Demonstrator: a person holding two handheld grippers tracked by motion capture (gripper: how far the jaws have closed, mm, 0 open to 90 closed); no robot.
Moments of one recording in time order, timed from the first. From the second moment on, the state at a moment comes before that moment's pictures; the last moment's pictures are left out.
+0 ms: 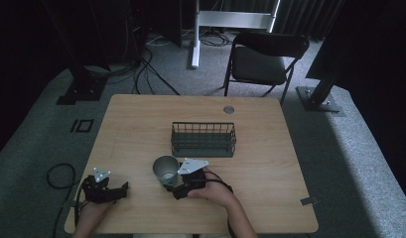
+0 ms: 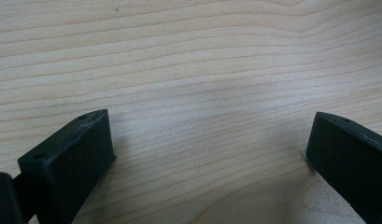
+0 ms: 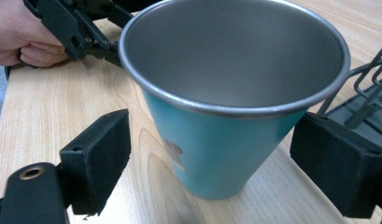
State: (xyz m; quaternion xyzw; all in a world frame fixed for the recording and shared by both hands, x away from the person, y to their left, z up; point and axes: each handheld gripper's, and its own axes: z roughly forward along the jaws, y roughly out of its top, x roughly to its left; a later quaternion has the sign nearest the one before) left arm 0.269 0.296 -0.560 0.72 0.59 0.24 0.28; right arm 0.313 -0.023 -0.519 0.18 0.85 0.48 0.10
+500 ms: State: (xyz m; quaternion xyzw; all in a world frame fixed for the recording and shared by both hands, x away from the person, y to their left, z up) left arm 0.269 0.296 -0.560 0.72 0.59 0.24 0.28; right arm 0.319 -0.006 -0.524 0.18 0.84 0.49 0.10
